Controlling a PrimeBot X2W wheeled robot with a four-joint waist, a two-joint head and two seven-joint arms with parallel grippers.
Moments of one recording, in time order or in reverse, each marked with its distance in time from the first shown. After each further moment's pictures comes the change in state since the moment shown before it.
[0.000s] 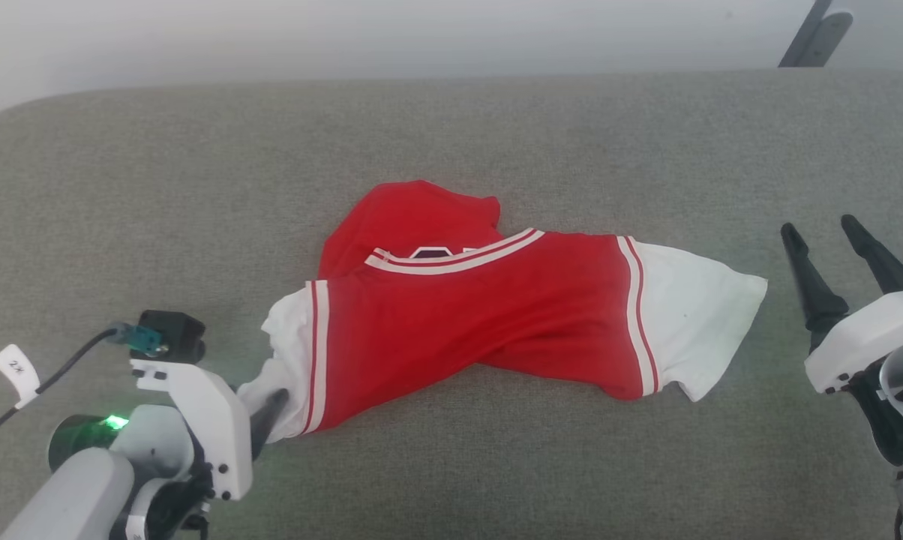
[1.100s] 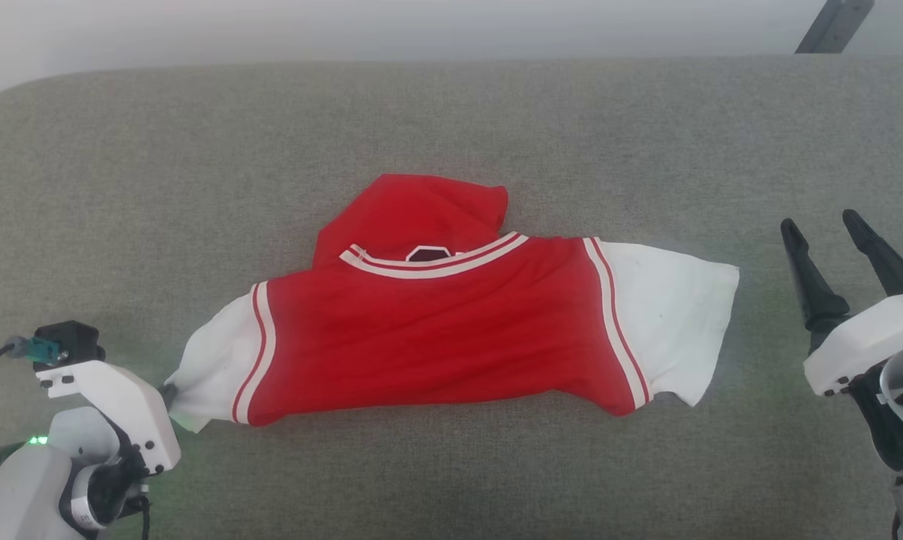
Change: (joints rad) left arm -0.082 -0.045 0.103 0.439 -0.065 -0.062 -0.177; right arm 0.033 0.026 -0.032 -0.090 -0.037 0.000 0.024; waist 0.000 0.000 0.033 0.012
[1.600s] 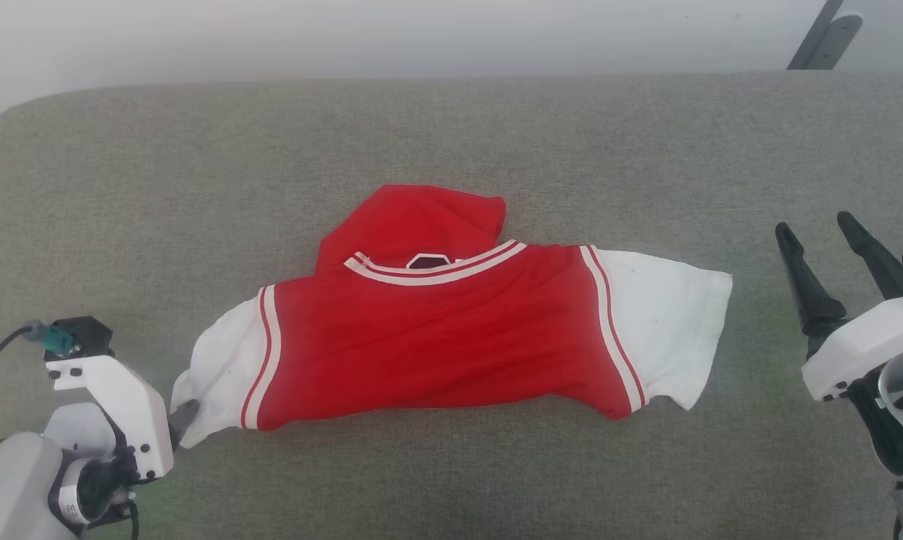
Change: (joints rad) left arm -0.024 0.054 -0.055 -0.020 -0.002 -0.030 0.149; right arm 0.012 -0.007 0.009 -0.023 0.001 0.000 0.012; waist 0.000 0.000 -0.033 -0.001
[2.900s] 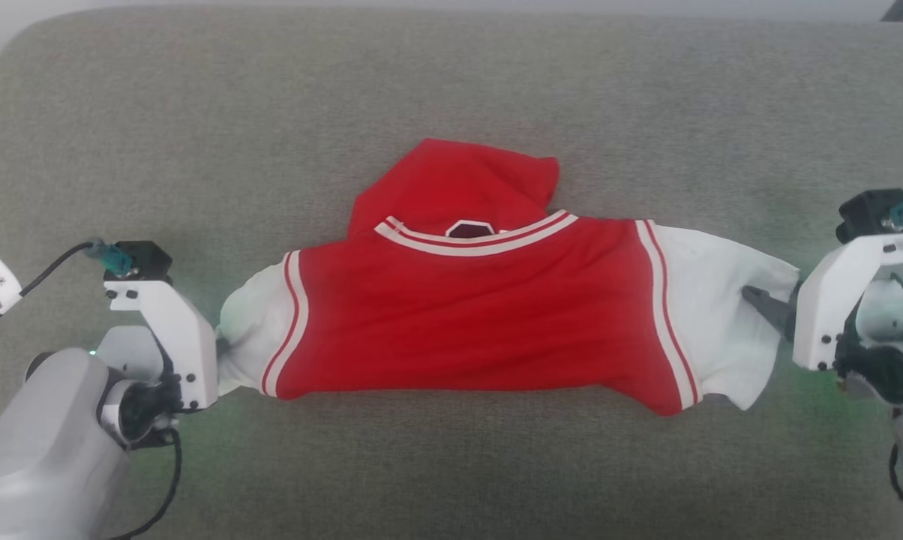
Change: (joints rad) left arm -0.237 -0.099 -0.109 0.162 0.020 -0.119 0.051; right arm -0.217 -0.037 0.107 0.299 0.174 0.000 0.611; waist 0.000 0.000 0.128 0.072
